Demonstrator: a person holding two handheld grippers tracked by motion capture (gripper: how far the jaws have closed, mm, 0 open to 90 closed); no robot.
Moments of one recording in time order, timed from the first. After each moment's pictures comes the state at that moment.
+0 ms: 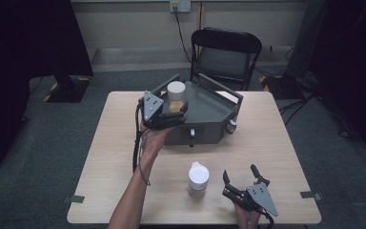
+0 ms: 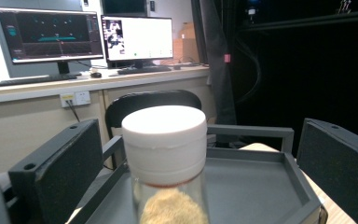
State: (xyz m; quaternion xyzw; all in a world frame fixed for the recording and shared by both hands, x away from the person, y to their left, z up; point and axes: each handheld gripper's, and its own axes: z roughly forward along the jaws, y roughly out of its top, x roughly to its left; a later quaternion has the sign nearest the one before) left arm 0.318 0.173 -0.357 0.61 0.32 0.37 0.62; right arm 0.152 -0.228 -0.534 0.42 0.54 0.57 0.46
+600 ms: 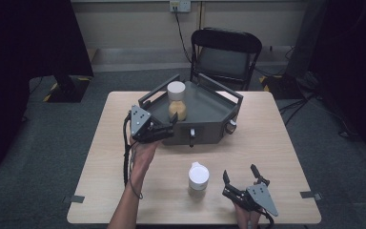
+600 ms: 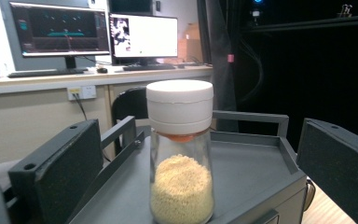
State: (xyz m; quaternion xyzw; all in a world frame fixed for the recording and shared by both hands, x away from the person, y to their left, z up) left arm 0.283 0.194 -0.373 0.60 0.33 0.38 0.62; right arm 0.152 -0.228 -0.534 0.43 0.54 0.57 0.46
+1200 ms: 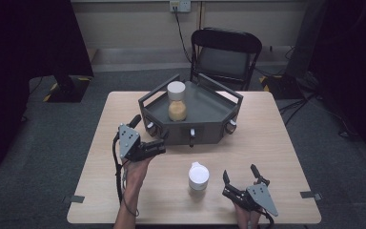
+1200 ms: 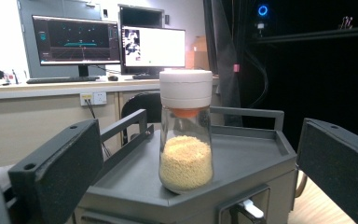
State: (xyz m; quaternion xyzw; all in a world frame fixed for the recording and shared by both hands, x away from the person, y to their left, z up) left arm 0.239 0.211 -0.405 0.57 0.34 0.39 0.64; right arm 0.152 -0.228 -0.534 0.43 0.54 0.57 0.46
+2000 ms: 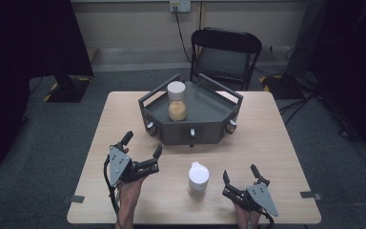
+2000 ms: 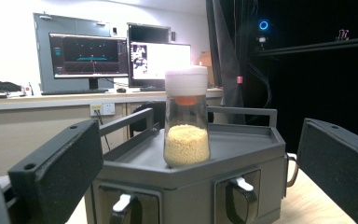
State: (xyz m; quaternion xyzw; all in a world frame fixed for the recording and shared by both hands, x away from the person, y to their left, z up) left arm 0.195 0.221 -0.441 0.54 0.34 0.41 0.65; right arm 0.152 -0.227 -0.534 0.43 0.53 0.57 0.46
